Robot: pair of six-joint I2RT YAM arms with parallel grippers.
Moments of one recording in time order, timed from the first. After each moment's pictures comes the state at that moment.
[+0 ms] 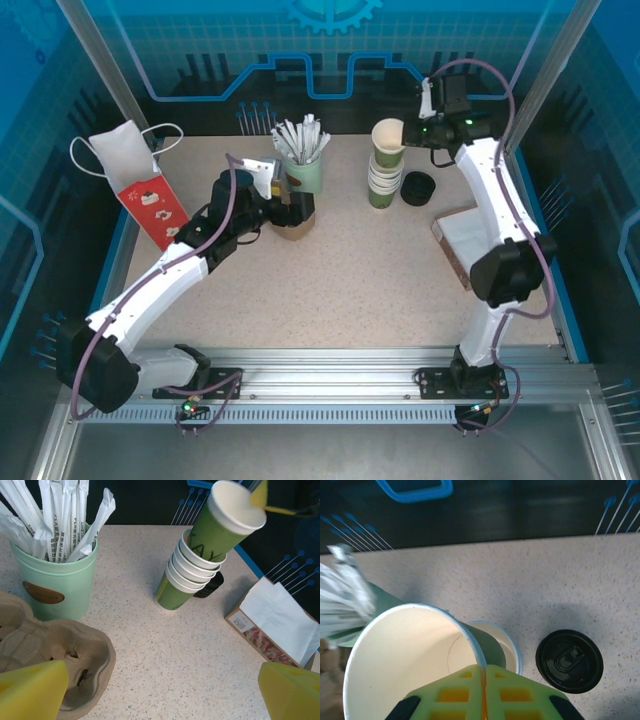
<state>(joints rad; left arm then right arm) -0.45 1.23 1.04 -0.21 0.15 -0.38 0.19 1.85 2.07 -0.93 -0.08 0.25</state>
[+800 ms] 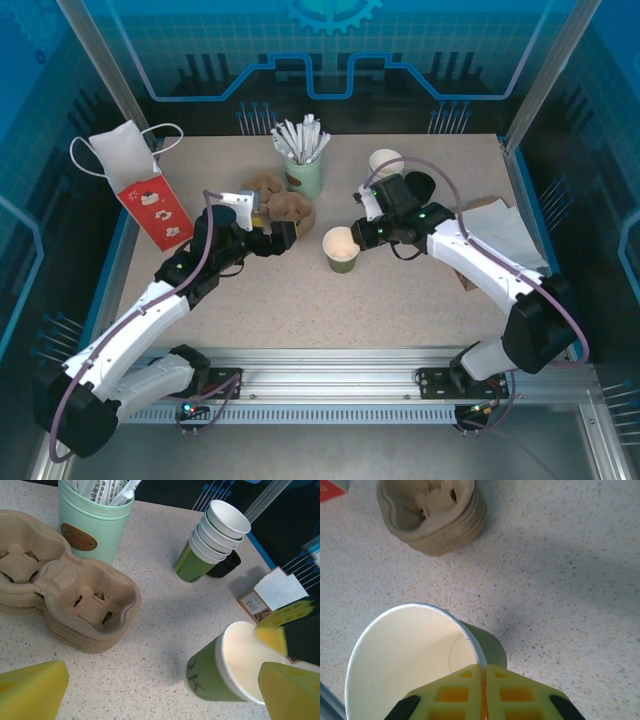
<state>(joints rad) -0.45 0.98 0.79 -0.26 0.09 -0.44 0.56 1.47 1.17 -0.62 -0.18 0.25</state>
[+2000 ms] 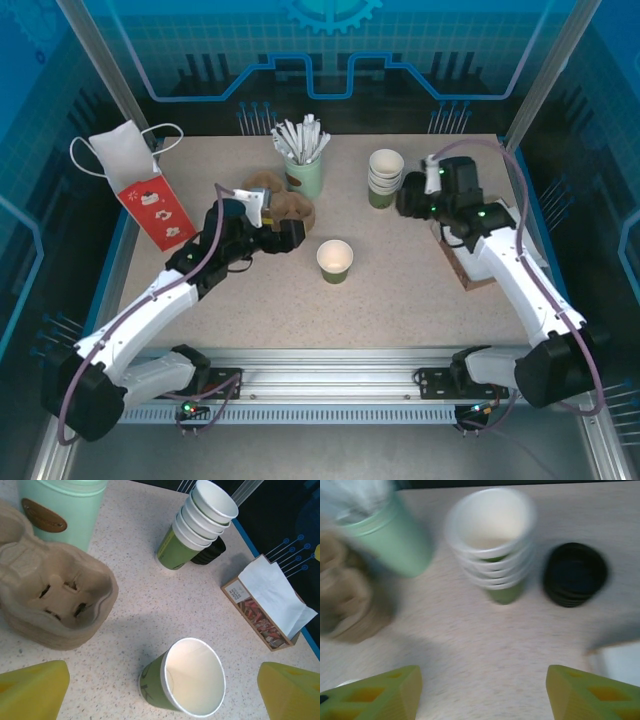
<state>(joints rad) -0.45 1.09 0.83 -0.22 0.19 -0.48 0.20 1.27 1.17 -0.61 -0.05 0.20</state>
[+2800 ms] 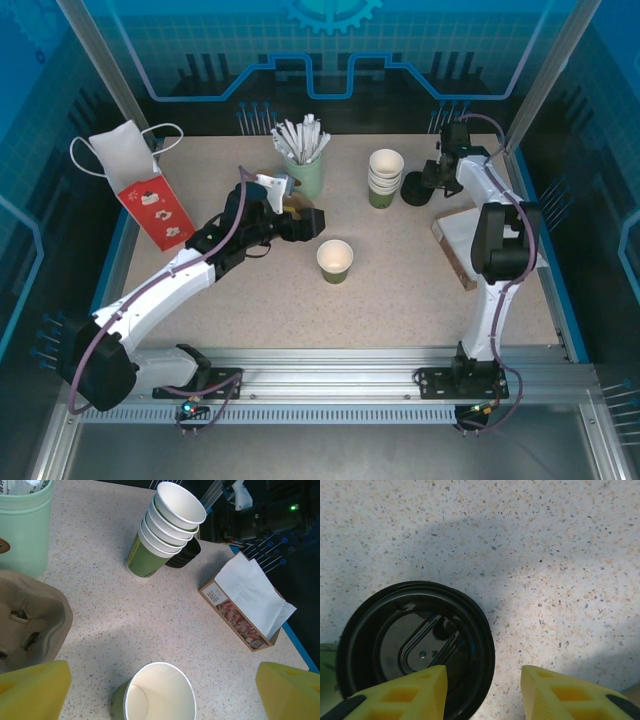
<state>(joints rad) -0.52 1.25 0.97 -0.20 0.21 -0.47 0.00 2.10 1.75 -0.72 0.05 0.19</state>
